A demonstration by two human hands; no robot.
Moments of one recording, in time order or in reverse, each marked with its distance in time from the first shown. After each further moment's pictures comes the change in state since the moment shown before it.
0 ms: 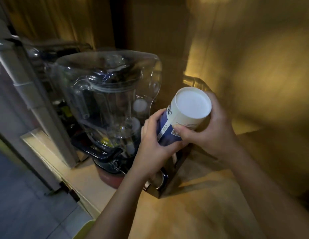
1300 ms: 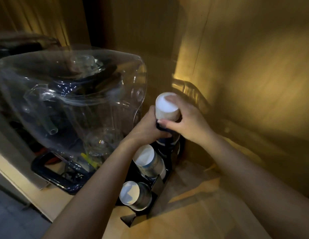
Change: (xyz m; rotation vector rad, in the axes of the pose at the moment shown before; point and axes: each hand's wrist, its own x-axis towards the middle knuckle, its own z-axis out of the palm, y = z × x) left_hand 0.145 -0.070 0.001 0.241 -0.275 -0.168; right_hand 0.081 0.121 0.025 -0.362 -0.170 0.114
